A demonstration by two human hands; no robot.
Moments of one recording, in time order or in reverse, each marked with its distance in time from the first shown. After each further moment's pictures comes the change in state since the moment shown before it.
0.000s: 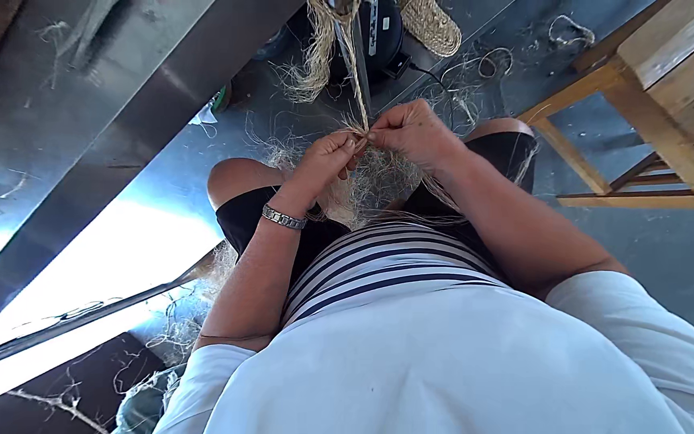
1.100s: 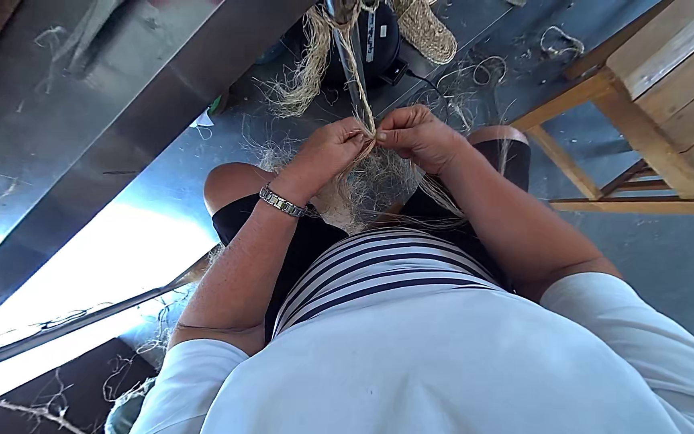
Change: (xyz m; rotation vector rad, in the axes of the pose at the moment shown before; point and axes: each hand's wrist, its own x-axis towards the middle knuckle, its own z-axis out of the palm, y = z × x) left_hand 0.026 0.012 -0.006 0.227 -0.036 0.110; right_hand 0.011 0.027 -0.017 0.349 -0.182 -0.063
